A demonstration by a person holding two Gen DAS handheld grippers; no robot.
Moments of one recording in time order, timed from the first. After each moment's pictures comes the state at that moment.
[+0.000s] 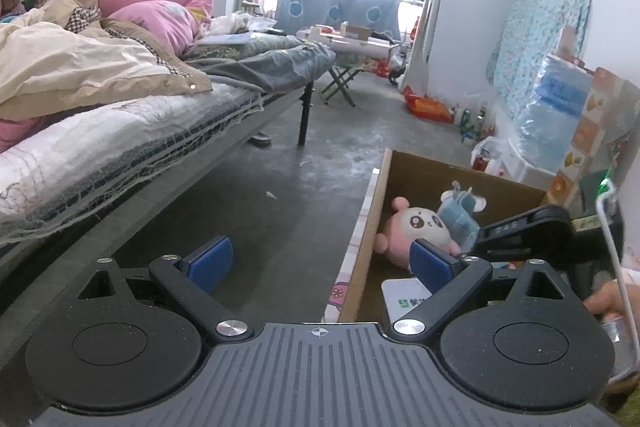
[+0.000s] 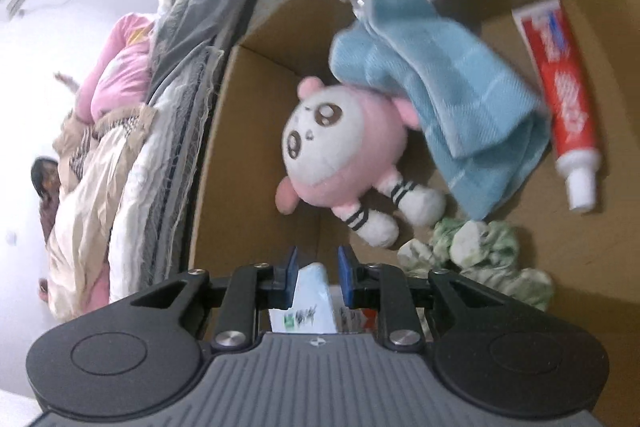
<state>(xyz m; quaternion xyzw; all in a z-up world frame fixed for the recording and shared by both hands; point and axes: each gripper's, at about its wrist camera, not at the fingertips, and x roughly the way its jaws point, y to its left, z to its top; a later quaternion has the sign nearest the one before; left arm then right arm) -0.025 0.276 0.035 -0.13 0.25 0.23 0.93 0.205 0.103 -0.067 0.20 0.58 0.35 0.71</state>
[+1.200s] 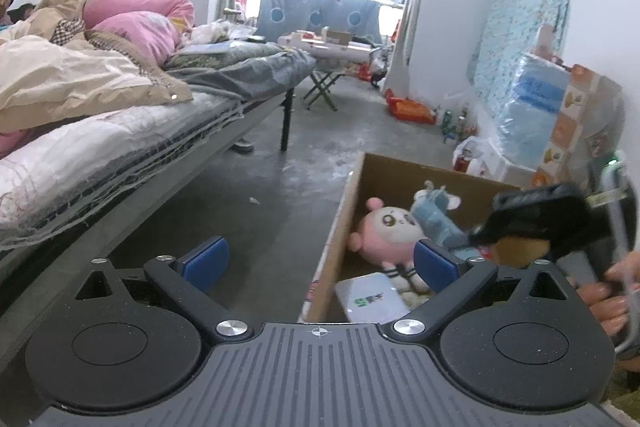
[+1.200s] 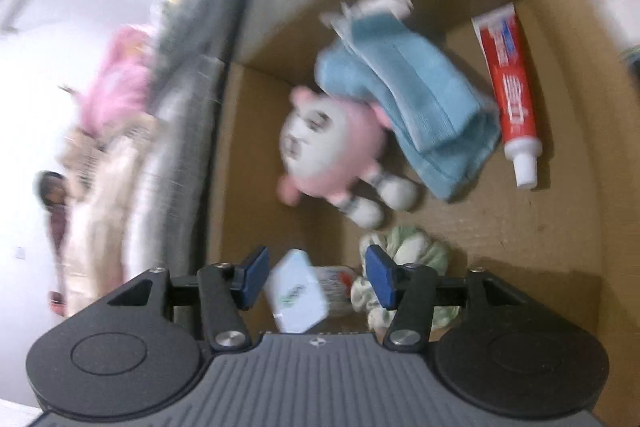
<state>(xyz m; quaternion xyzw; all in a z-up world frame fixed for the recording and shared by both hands) -0.032 0.255 0.045 -0.12 0.24 0.21 0.94 0.200 0.051 -0.036 0.24 0.58 0.34 0.70</state>
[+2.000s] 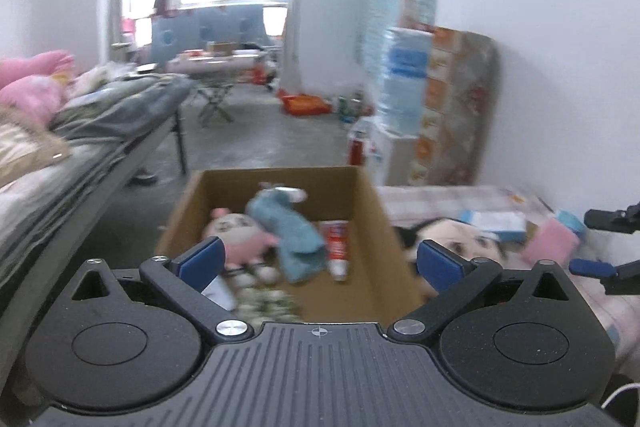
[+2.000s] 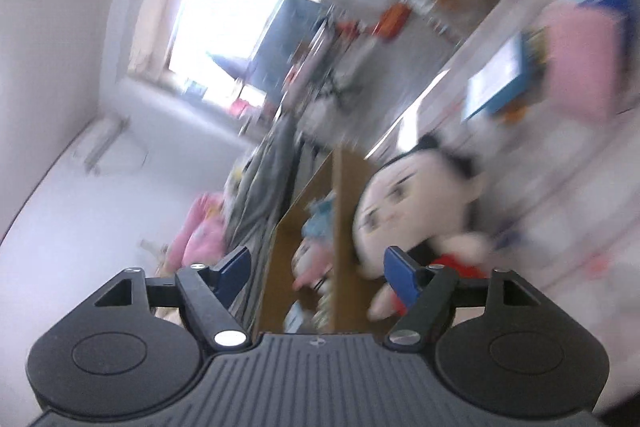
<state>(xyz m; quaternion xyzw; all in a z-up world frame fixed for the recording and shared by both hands) -0.017 0.108 0.083 -0.04 0.25 0.07 0.97 0.071 -0.275 0.009 0.41 0.36 0.30 0.78</state>
